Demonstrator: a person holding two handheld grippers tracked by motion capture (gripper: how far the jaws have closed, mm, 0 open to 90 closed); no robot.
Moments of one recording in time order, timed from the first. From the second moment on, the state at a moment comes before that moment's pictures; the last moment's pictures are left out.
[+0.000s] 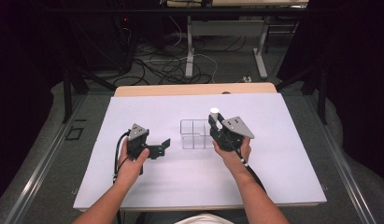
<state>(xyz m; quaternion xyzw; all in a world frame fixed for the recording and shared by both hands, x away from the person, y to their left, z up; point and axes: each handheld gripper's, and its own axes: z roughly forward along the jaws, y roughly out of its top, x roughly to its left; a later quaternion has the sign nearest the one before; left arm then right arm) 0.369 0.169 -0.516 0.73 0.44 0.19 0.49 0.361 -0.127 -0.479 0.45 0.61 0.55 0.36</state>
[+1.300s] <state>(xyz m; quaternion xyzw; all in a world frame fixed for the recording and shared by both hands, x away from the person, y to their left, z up) 0.368 0.169 -0.517 0.73 0.44 0.18 0.49 0.384 -0.116 -0.510 0.47 0.65 0.50 0.33</state>
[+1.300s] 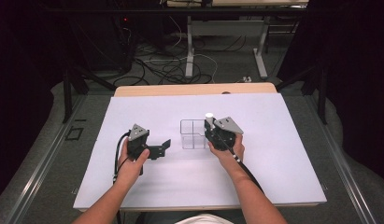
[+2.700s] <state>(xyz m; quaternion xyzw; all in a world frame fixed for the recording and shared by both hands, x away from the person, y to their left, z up) 0.370 0.172 -0.517 0.73 0.44 0.19 0.49 0.380 -0.107 -0.480 0.40 0.72 0.48 0.31</state>
